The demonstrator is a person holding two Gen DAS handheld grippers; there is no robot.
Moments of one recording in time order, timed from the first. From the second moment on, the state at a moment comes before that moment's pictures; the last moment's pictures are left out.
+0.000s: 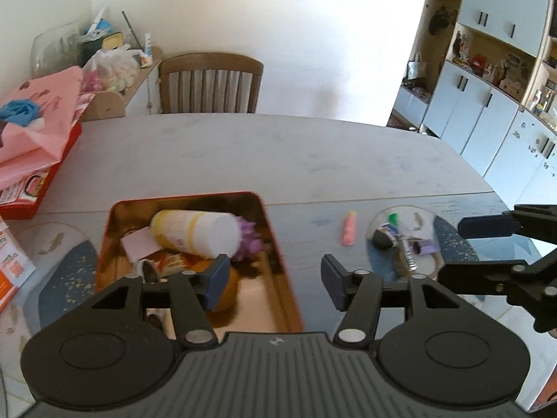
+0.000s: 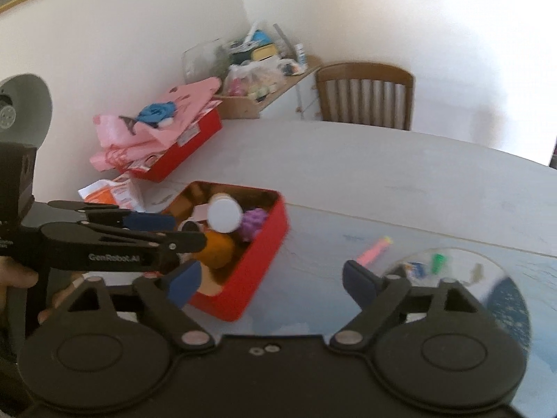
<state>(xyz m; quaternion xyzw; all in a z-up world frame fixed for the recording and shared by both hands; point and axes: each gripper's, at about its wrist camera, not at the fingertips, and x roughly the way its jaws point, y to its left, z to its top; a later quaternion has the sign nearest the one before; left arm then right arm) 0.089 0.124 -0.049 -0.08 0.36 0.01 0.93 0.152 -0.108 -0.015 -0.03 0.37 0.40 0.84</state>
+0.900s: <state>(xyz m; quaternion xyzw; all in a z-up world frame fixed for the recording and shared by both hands) 0.185 0.017 -0.077 -0.08 0.36 0.04 0.93 0.217 -0.212 -0.064 -0.06 0.38 0.36 0.85</state>
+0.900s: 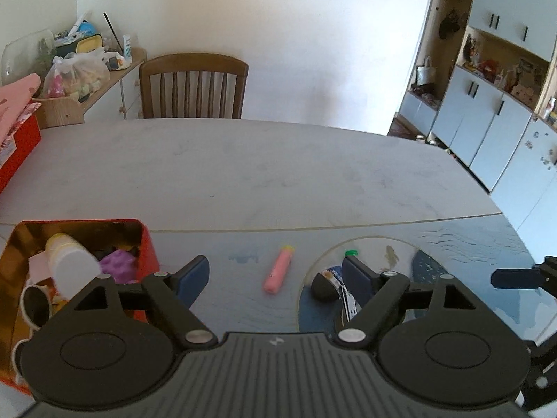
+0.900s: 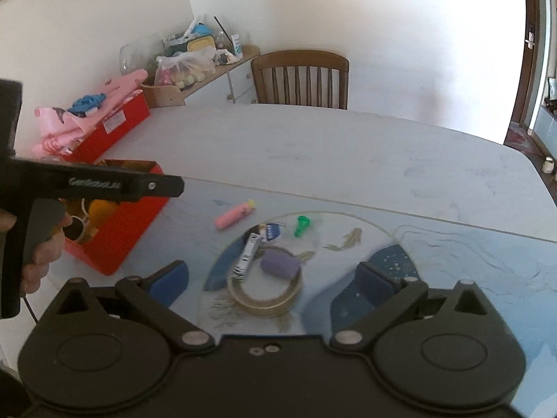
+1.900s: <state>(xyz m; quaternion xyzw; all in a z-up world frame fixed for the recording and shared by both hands) 0.257 0.009 -0.153 -0.03 0.43 0.03 0.90 0.260 -0.163 -0.115 -0.20 0.38 0.45 0.78</state>
